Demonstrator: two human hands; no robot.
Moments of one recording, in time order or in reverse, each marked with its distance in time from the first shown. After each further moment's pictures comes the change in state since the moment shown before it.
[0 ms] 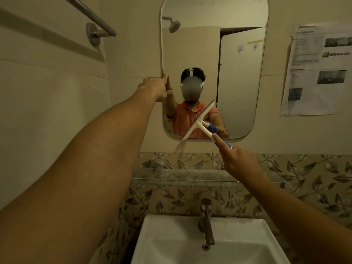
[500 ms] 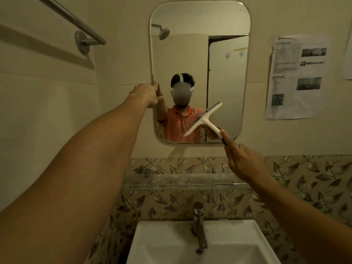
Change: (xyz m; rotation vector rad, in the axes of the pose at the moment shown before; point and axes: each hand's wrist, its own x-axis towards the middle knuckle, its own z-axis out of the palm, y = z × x) left_hand -0.005 0.003 -0.001 -0.011 -0.009 -0.004; right_hand -0.013 0.034 -0.019 0.144 0.177 0.048
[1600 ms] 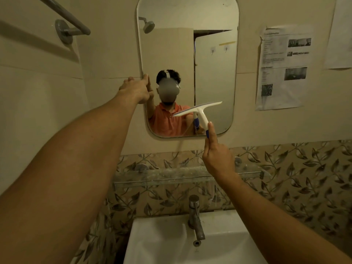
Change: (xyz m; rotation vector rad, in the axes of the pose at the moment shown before) left_hand -0.005 0.000 0.007 -0.012 0.027 0.006; right_hand 0.000 -0.071 0.030 0.271 0.015 0.361
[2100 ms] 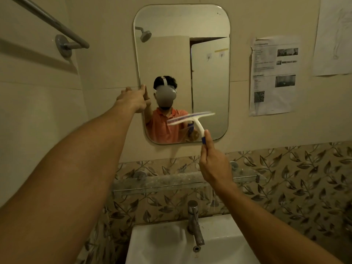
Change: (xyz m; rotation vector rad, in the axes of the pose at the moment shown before) left_hand -0.007 0.000 -0.006 0.003 -0.030 -0.001; right_hand -0.017 -0.019 -0.023 0.102 -0.004 0.031
